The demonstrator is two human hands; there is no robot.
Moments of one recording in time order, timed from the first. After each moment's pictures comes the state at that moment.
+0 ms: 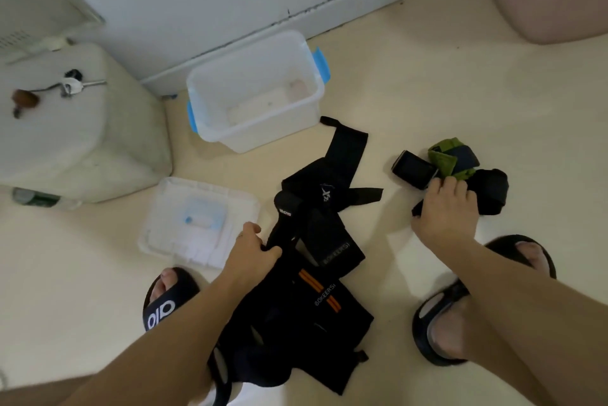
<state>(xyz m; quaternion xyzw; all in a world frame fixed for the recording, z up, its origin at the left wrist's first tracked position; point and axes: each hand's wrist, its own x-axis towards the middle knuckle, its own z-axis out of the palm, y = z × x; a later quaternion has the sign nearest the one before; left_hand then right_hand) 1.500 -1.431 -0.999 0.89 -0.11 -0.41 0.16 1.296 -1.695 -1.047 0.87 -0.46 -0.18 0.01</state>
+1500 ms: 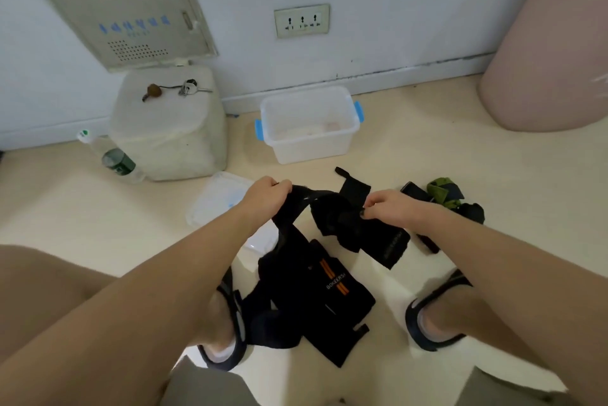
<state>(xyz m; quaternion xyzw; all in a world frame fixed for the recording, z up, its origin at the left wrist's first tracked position) 1.505 -1.394 -0.847 0.87 -0.10 -0.34 0.34 1.350 -1.600 -0.873 0.81 -0.32 -0.22 -0.44</state>
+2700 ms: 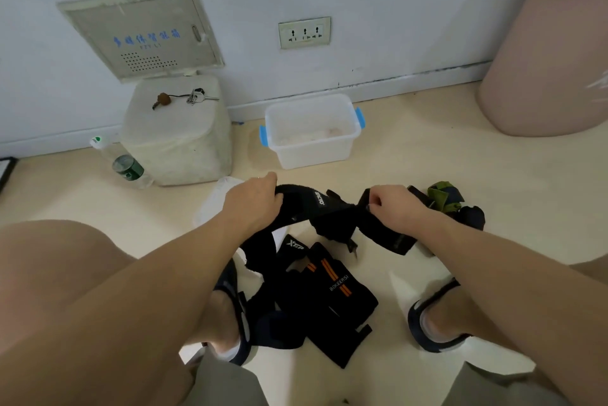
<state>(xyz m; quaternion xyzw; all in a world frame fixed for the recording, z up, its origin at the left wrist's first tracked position) 1.510 -1.367 -0.840 0.93 -0.35 -0.12 0.01 1.346 -1.593 -0.874 0.92 -0.28 -0.13 -0.25</state>
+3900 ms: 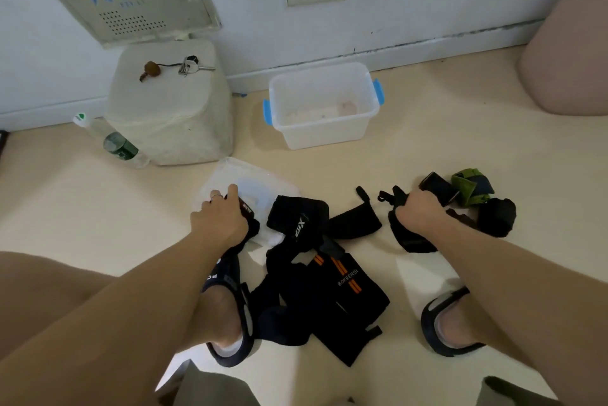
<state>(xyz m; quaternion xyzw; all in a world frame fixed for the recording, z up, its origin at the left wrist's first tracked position) 1.548 -1.323 -0.909 0.95 -0.19 -0.24 -0.09 1.365 -1.620 -0.940 0.83 -0.43 -0.24 -0.25</state>
